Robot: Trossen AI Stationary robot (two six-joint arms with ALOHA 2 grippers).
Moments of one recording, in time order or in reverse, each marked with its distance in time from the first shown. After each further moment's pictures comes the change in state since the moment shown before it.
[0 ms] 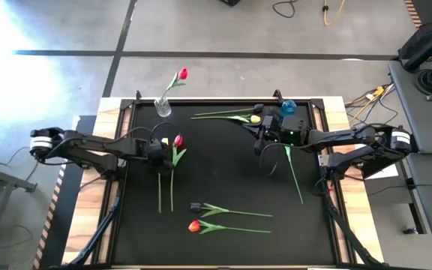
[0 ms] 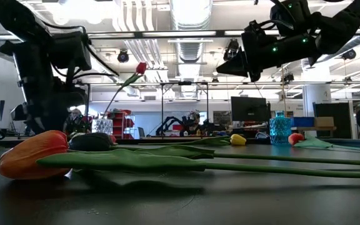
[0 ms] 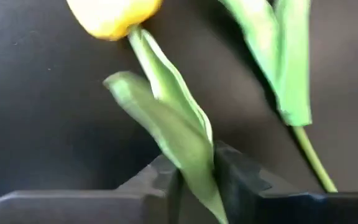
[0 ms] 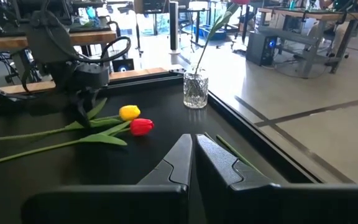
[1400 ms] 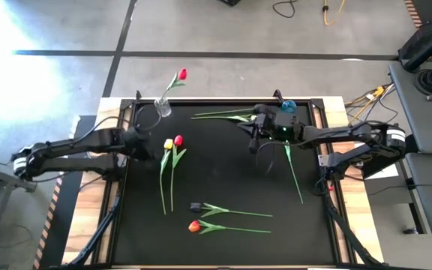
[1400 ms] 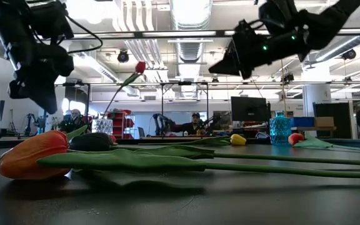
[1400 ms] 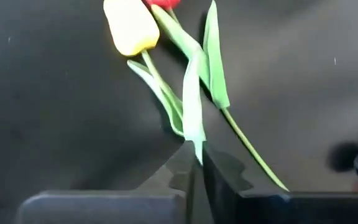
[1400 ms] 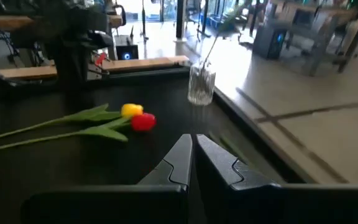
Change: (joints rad) left arm 0.152 -0.412 0.066 -0.248 0.164 0.182; right arm 0.000 0.059 0.085 -0.074 -0.022 -0.038
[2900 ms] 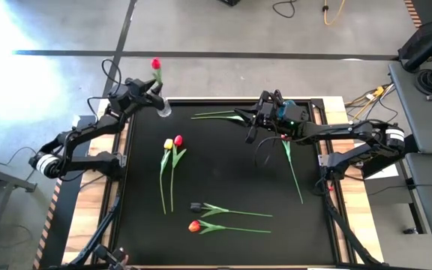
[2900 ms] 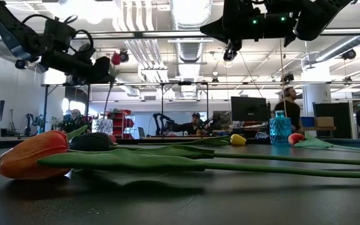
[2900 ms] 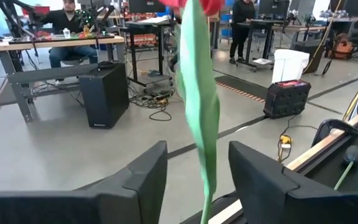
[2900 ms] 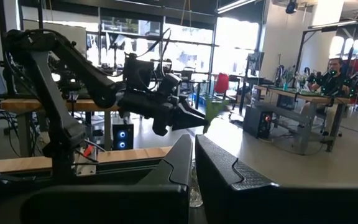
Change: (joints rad) left arm 0.782 0.373 -0.069 1.436 0.091 0.666; right arm 0.000 0.013 0.143 0.213 -0.004 -0.051
